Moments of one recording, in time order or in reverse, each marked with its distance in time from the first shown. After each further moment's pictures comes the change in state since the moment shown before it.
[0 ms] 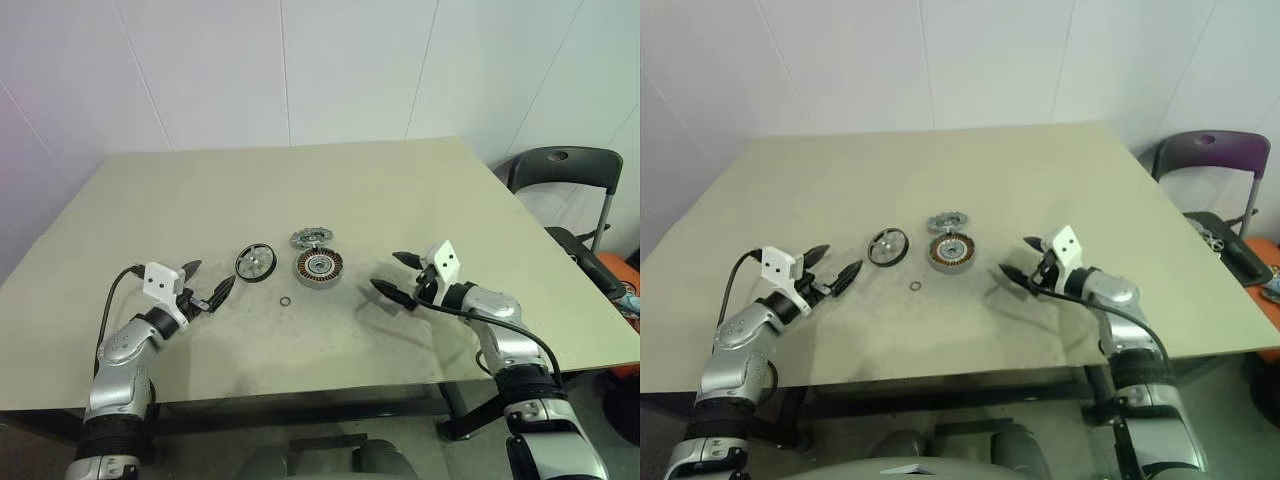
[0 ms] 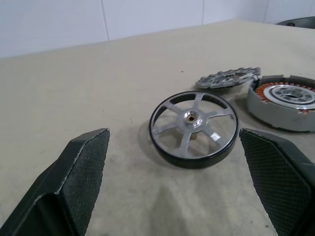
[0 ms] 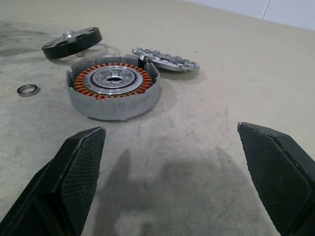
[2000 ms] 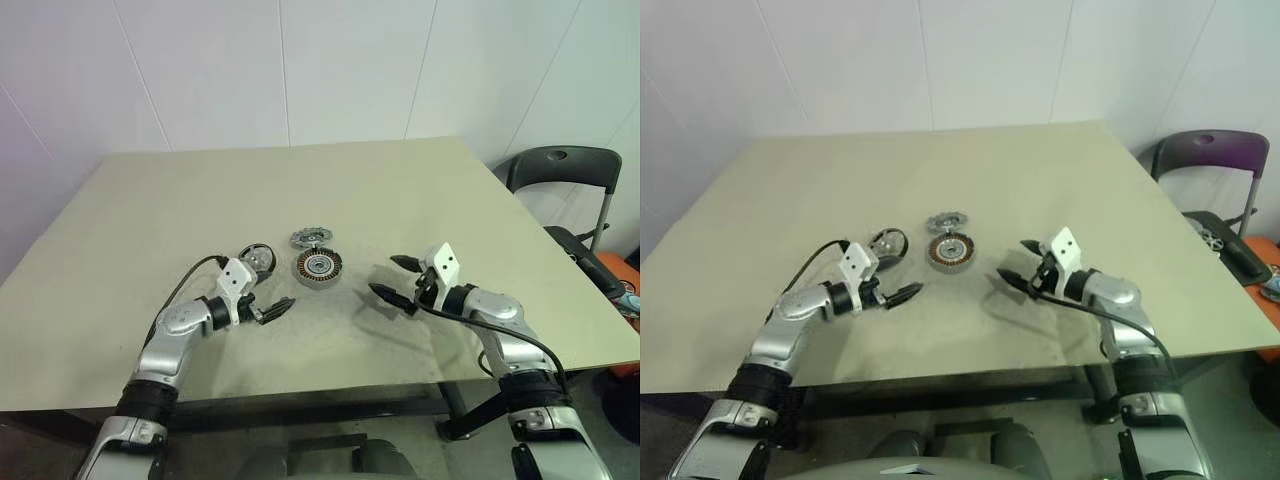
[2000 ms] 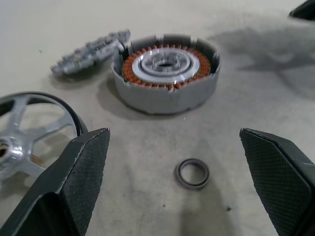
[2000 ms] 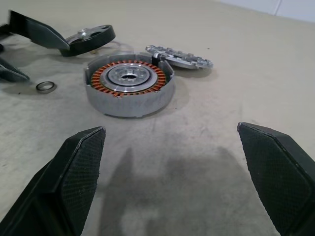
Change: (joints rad) left arm -0.206 -0.007 -0.292 0.154 0.129 0.066 -0.204; right arm 0.026 -0.015 0.011 -0.079 0.010 0.072 0.035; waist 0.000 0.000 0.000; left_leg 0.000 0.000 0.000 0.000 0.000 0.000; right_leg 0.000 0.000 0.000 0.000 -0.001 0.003
